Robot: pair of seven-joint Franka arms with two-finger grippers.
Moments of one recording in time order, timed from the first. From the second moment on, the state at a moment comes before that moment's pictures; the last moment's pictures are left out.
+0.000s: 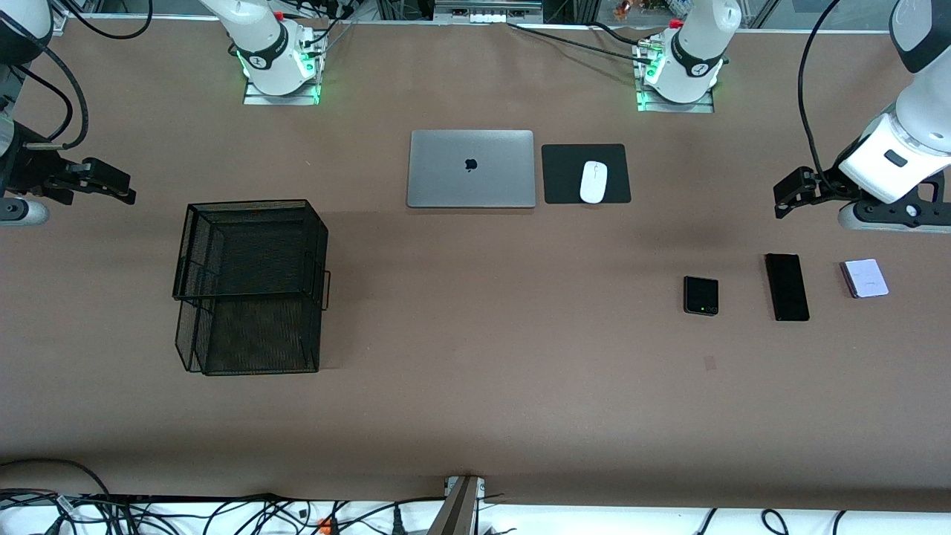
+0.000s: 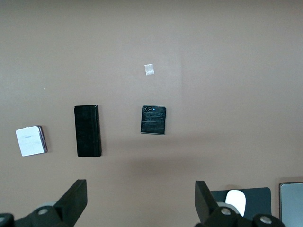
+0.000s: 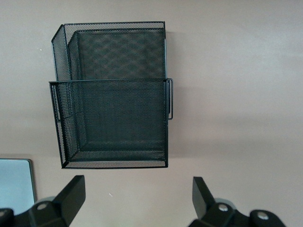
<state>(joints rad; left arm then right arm) -0.06 0.01 0.00 -1.72 0.04 1.74 -0.02 -0.07 0.06 0.04 -1.62 0.00 1.62 -0.05</state>
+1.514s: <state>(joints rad) -0.02 0.35 0.01 -1.66 0.03 1.80 -0.01 -0.07 0.06 0.04 -1.62 0.00 1.62 -0.05</state>
